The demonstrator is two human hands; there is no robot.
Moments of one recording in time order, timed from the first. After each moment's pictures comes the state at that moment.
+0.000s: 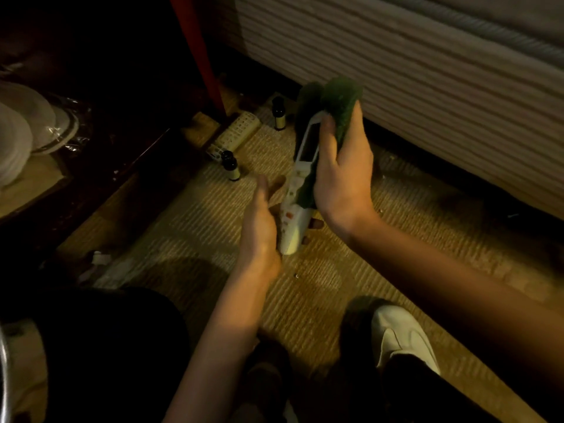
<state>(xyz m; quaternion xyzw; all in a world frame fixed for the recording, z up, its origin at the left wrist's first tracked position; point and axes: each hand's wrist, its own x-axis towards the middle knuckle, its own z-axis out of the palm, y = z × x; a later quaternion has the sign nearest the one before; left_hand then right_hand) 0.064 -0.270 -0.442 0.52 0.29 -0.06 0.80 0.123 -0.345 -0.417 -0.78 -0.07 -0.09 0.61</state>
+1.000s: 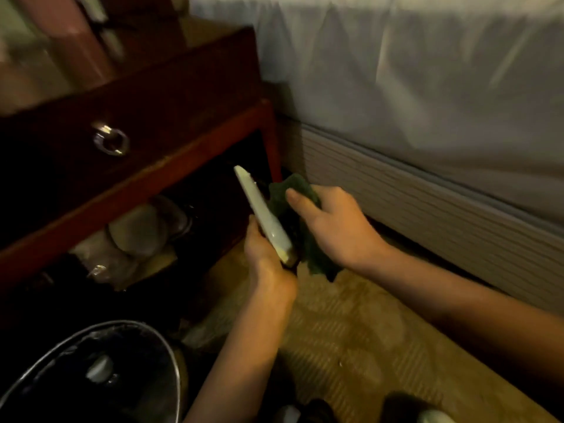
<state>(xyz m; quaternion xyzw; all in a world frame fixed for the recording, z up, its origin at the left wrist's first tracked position) 0.081 -0.220 -0.307 0.28 0.31 0.14 0.90 0.118 -0.302 -0.277 -0.82 -0.28 0.07 0.50</state>
